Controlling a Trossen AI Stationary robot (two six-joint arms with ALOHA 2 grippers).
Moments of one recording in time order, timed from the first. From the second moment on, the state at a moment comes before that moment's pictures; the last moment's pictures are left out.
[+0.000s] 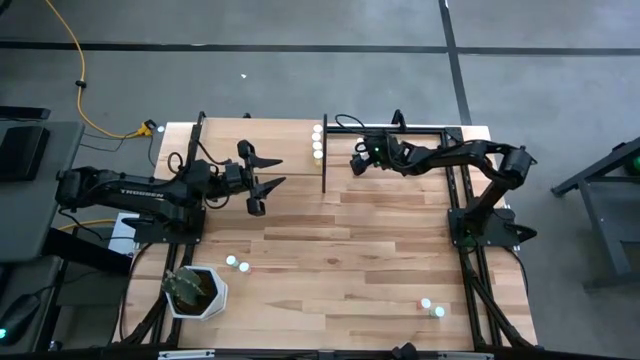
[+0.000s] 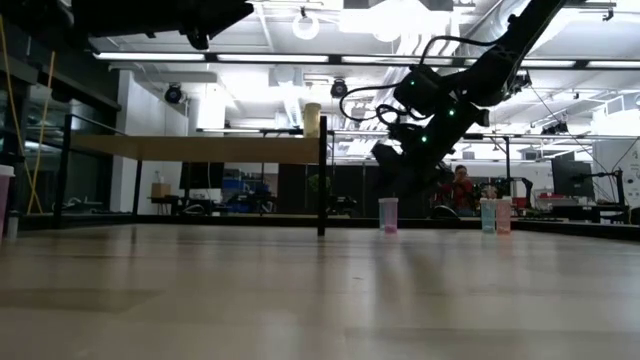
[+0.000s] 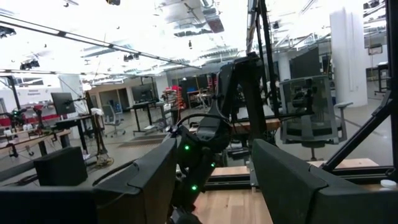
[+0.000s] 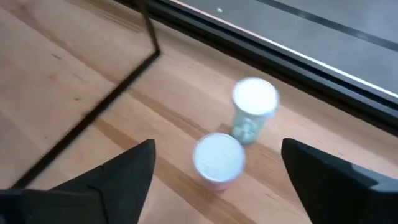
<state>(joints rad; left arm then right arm) 0.24 0.96 0.39 0.81 -0.07 0.19 -0.52 1.66 0.79 0.14 0.25 0.32</state>
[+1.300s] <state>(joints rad) 0.23 0.96 0.39 0.81 -0.07 0.18 -0.52 1.66 0.79 0.13 0.24 0.36</state>
